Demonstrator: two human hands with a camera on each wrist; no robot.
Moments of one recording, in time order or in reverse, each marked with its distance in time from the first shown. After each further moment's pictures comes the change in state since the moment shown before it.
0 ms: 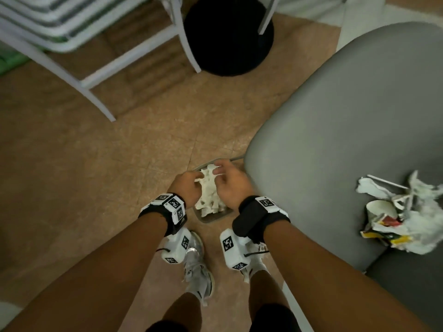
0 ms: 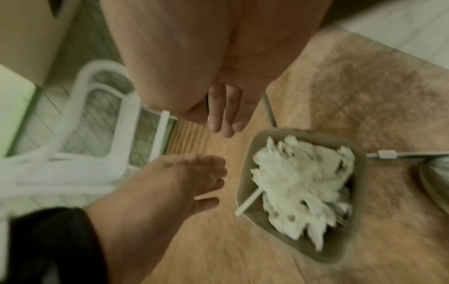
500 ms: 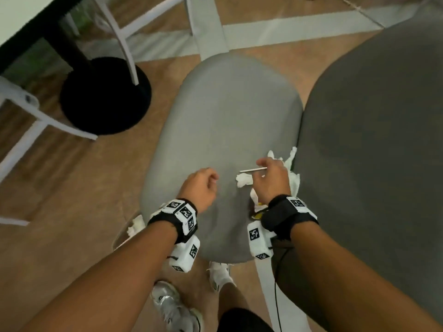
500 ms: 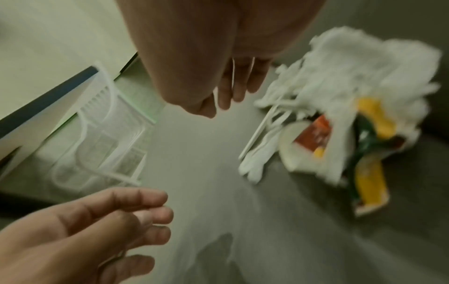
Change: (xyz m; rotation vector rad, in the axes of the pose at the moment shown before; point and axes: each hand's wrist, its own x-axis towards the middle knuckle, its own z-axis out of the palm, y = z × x) left_hand -0.031 0.302 0.077 0.080 -0.138 0.599; right_hand -0.128 0.121 -0.278 -0.046 0.794 0.423
